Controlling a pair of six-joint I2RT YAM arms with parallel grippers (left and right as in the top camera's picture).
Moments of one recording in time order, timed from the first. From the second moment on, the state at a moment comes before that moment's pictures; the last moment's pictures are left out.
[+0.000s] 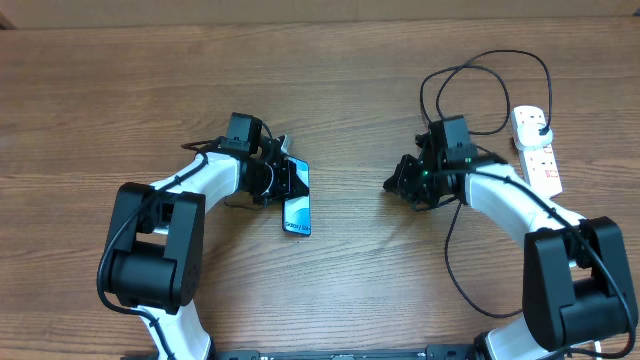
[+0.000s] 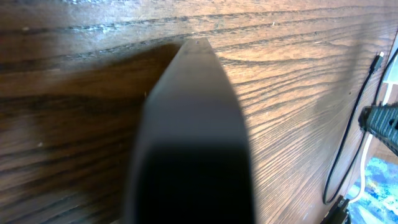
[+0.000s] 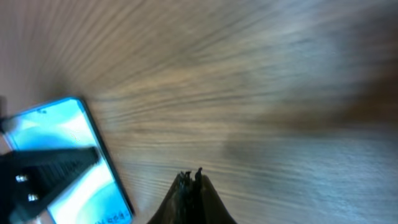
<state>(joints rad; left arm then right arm) -0.22 1.95 1.07 -0.43 0.66 -0.33 0.20 1.73 0.97 -0.47 -0.46 0.64</state>
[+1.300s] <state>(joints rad) -0.22 1.95 1.06 -0.41 0.65 -0.33 0.20 1.73 1.19 -0.92 0.15 0.64</state>
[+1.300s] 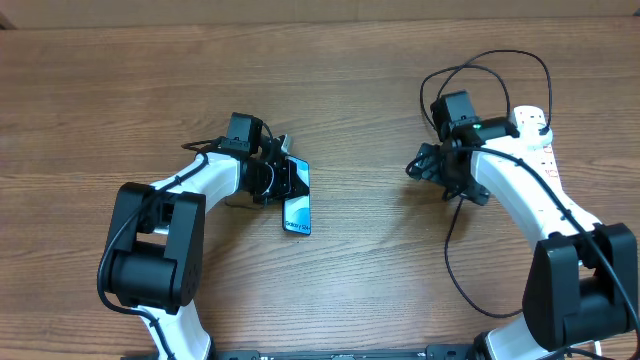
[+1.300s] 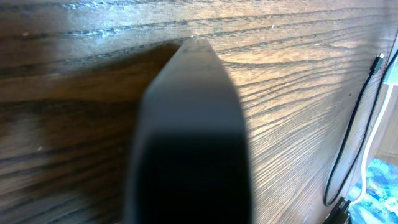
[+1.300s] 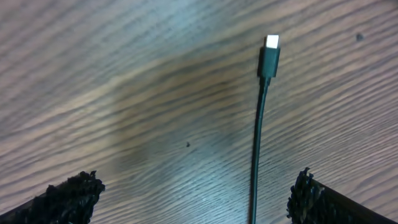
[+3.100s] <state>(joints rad) -0.22 1.95 1.06 -0.41 0.65 -0.33 0.20 1.72 0.93 -0.60 0.22 0.64</state>
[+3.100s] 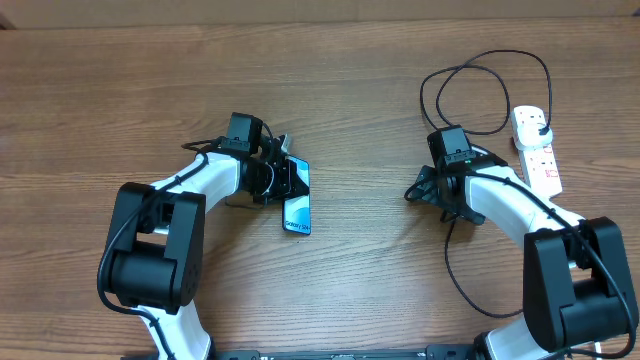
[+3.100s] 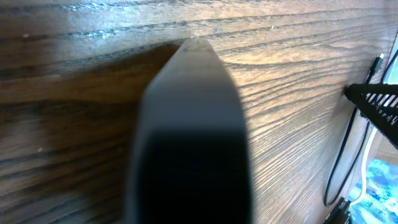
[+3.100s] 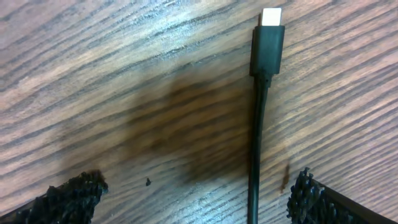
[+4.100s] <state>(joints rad) -0.22 1.95 1.06 -0.41 0.65 -0.33 0.18 1.73 1.04 -0.71 0.22 0.61</state>
